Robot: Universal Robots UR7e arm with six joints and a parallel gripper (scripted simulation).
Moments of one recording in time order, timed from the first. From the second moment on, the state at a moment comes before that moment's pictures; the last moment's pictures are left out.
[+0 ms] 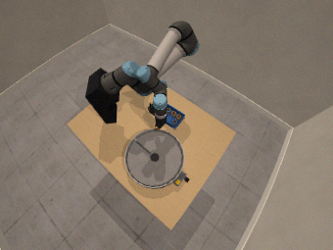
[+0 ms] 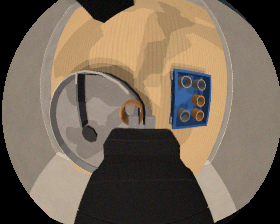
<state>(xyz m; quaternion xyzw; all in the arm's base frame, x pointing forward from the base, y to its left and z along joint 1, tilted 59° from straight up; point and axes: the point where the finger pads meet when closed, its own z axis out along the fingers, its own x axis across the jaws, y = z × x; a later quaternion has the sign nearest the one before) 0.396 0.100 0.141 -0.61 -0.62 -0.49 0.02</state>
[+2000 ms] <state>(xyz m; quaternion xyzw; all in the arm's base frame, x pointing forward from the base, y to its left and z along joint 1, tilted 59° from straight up) 0.462 -0.044 0.029 -0.61 -0.62 -0.49 0.02</state>
